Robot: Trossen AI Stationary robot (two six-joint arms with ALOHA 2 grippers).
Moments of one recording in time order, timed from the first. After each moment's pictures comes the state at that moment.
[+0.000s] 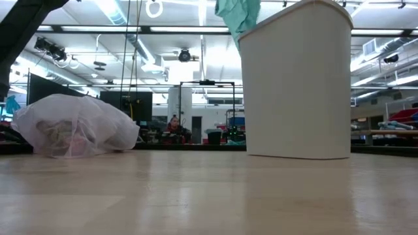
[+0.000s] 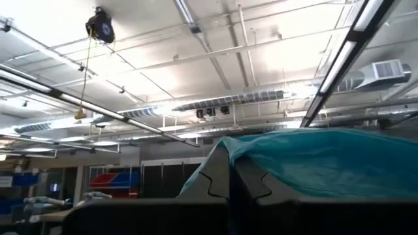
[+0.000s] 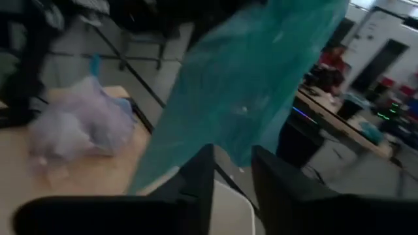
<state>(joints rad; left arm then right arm) 0.44 1.92 2.15 0.46 0.11 -0.04 0.67 1.36 2.06 -1.04 1.44 0.00</state>
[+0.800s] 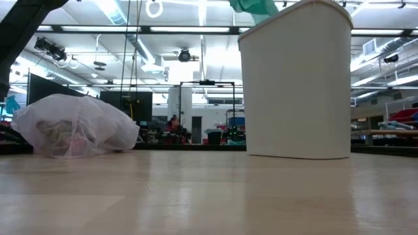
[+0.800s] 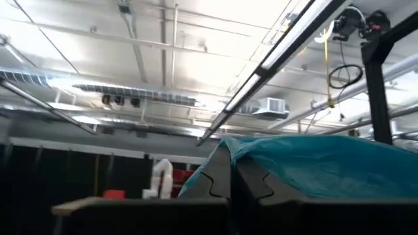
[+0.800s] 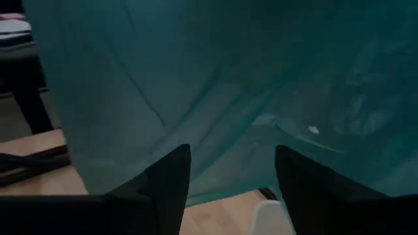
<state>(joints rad) 0.44 1.92 2.15 0.54 0.41 -0.43 0.34 1.39 1.78 -0.54 0.98 0.04</state>
